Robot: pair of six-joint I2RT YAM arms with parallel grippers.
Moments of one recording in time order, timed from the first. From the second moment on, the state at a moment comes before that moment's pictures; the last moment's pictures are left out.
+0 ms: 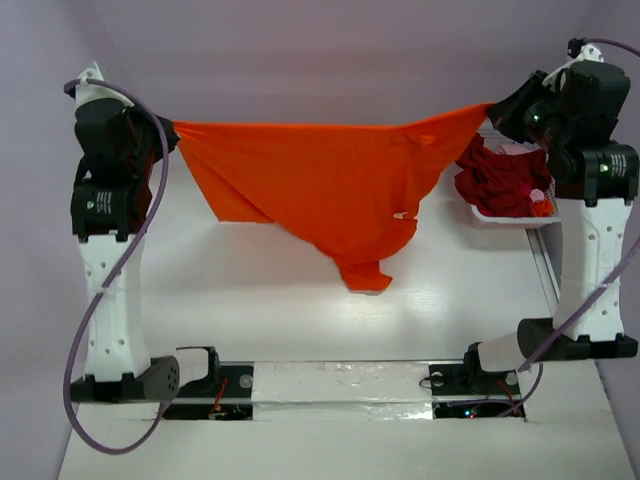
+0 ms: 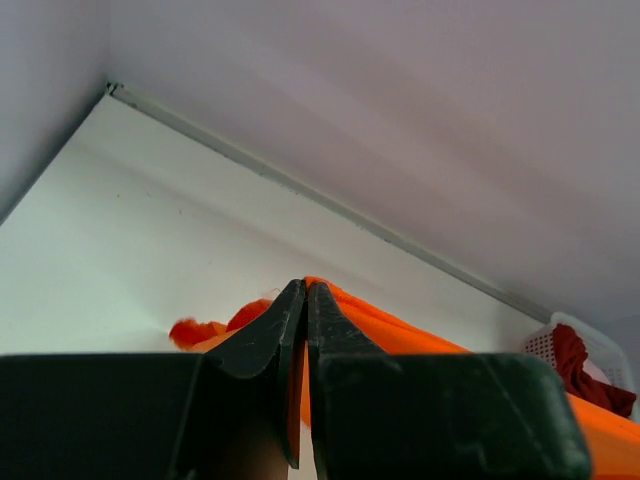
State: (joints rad) left arm 0.02 1.24 1.79 -0.74 -0.10 -0.54; right arm 0.03 1.44 2.14 -0.95 -0.03 0.47
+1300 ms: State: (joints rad) left arm 0.00 0.78 1.40 -0.55 -0.15 -0.55; right arm 0.02 0.84 1.55 -0.64 -0.05 0.53
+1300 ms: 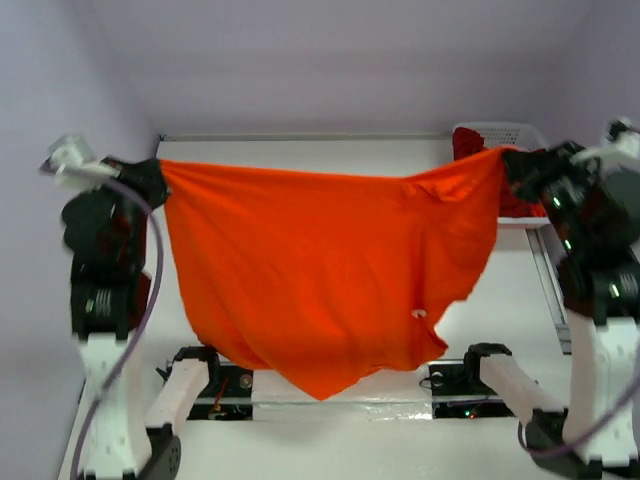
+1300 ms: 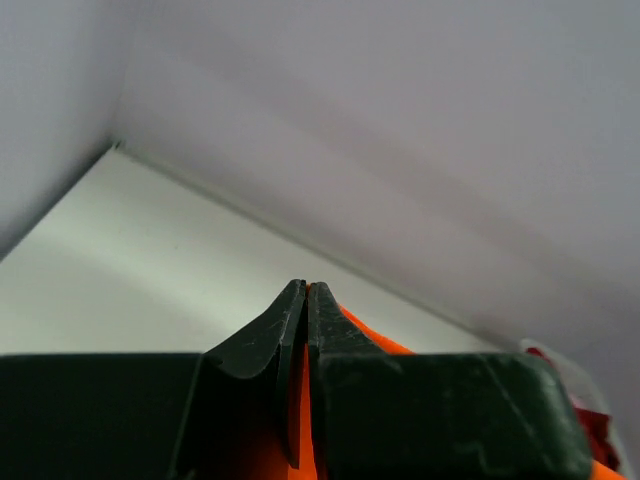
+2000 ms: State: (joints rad) left arm -0.01 0.78 1.34 -0.49 -0.18 -0.52; right arm 0.02 0.90 1.50 -0.58 -0.05 0.52
